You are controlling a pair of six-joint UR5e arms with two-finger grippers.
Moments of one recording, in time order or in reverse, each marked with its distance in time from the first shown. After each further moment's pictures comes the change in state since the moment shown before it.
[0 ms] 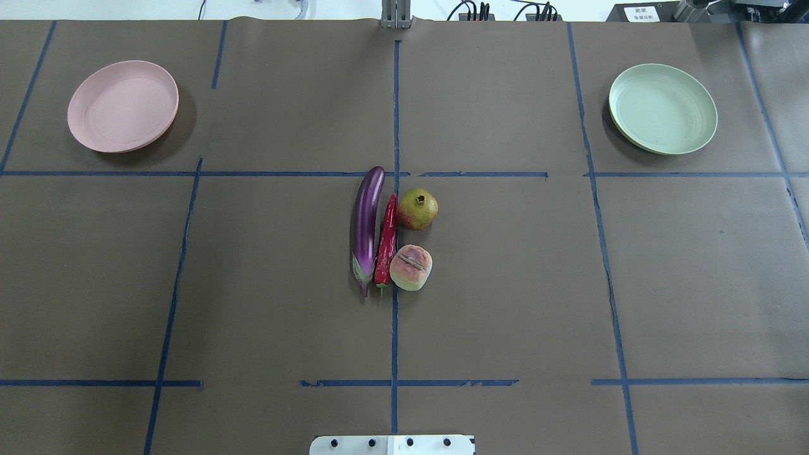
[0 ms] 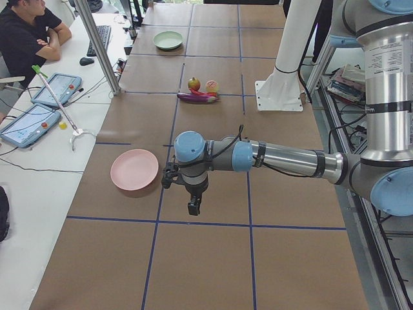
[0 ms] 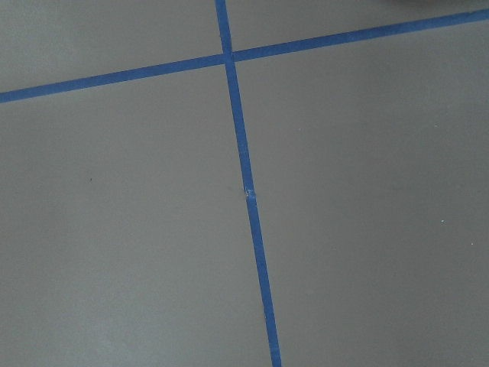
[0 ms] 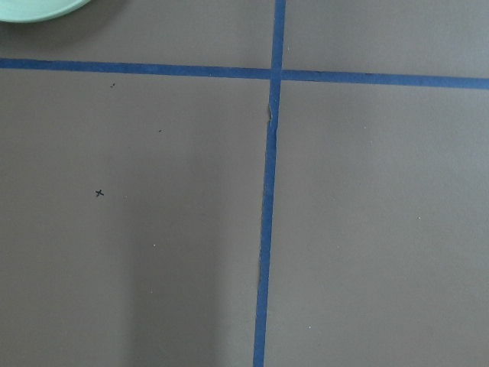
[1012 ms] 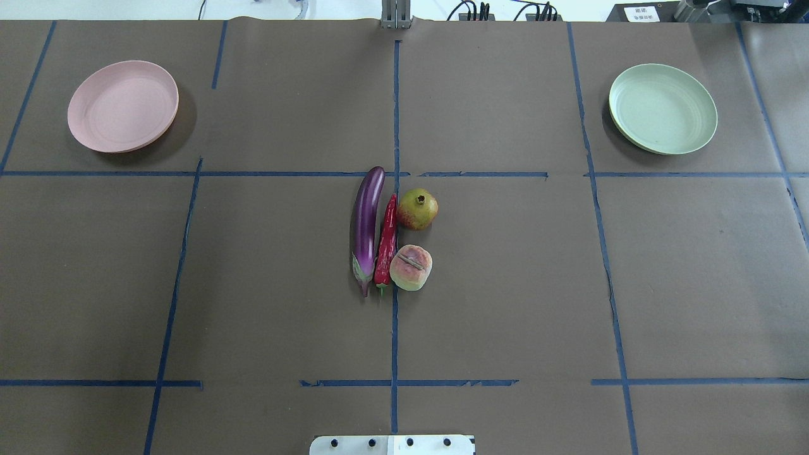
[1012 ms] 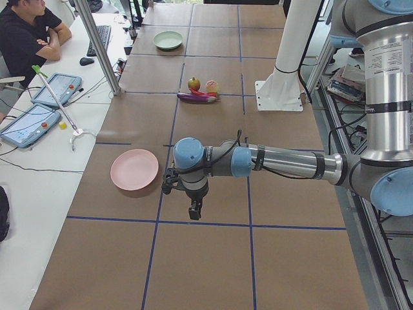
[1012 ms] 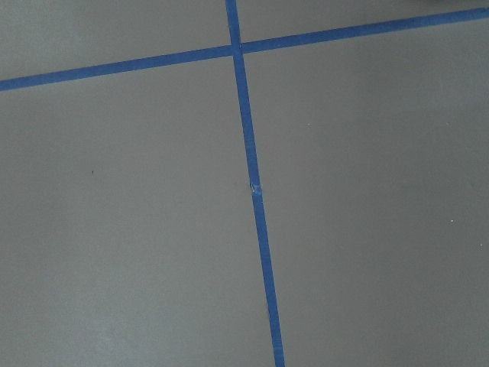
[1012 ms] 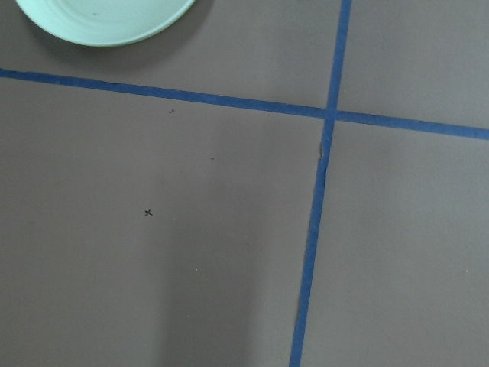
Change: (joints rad) left arm 0.001 0.000 0.037 -0.015 -0.009 0.000; right arm -0.042 0.009 0.011 0.121 0.067 0.036
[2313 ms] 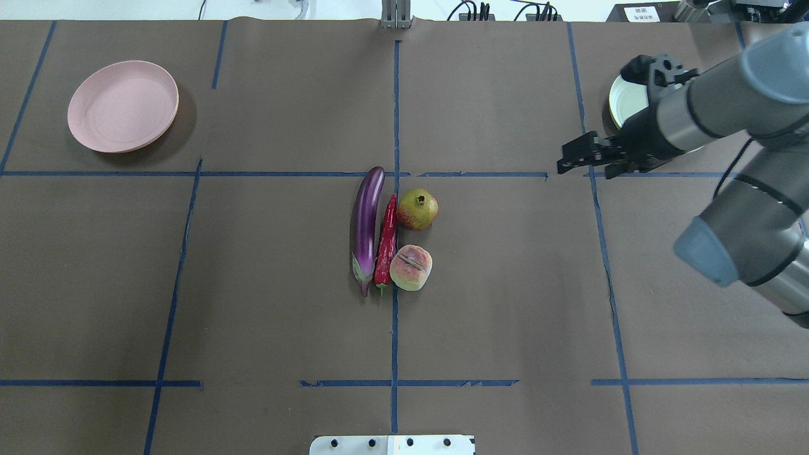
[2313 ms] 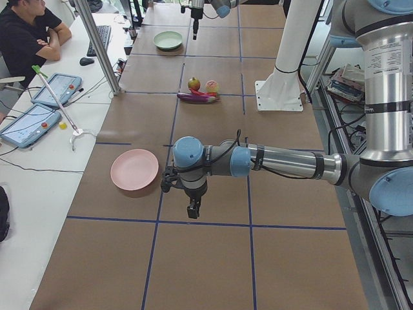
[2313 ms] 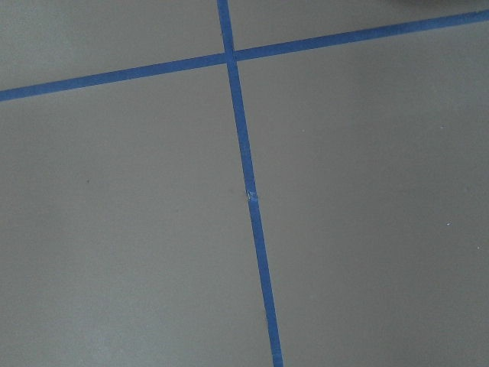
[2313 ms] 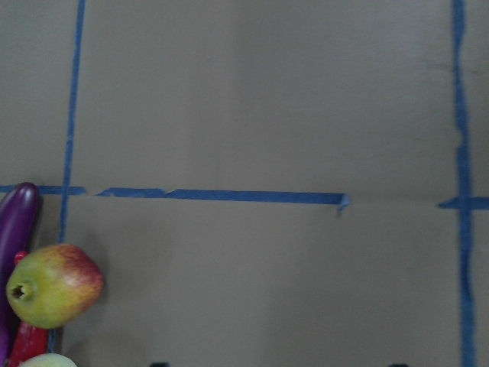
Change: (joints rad) left arm 0.005 -0.004 0.001 -0.018 -0.001 -0.003; right arm -0.662 0.539 0.020 0.157 -0.282 1.052
